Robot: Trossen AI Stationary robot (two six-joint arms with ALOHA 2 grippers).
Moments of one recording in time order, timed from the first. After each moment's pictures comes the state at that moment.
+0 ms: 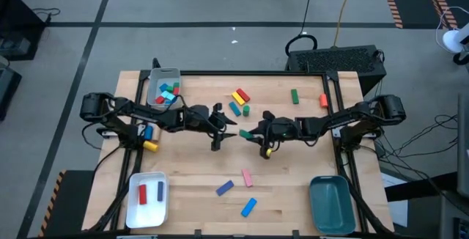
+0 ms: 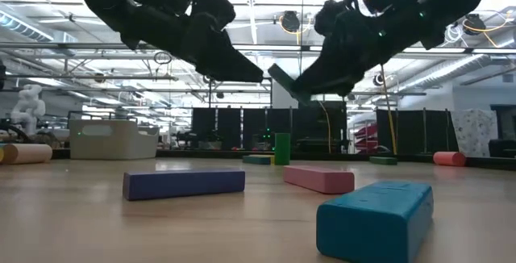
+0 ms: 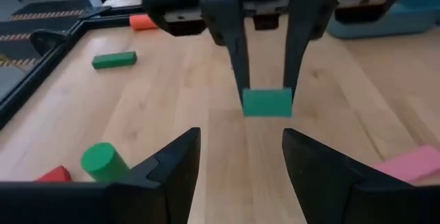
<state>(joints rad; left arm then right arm) 0.07 1.54 0.71 0.45 0.08 0.13 0.04 1.49 0.65 0.37 0.10 0.19</state>
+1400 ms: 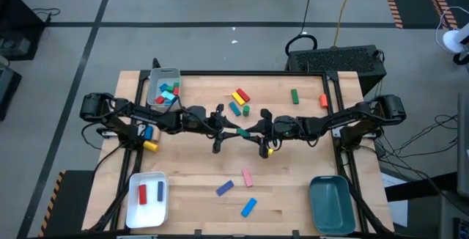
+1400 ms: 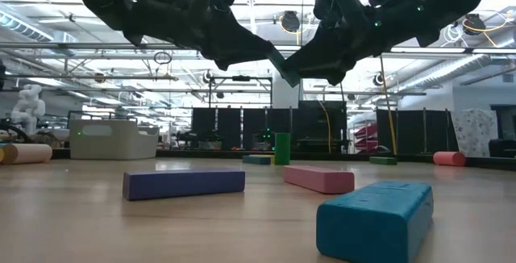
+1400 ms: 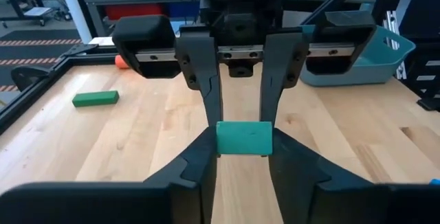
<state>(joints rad) 0.05 1.55 0.71 0.59 0.12 0.06 0.04 1.49 0.65 0.50 0.10 0.13</state>
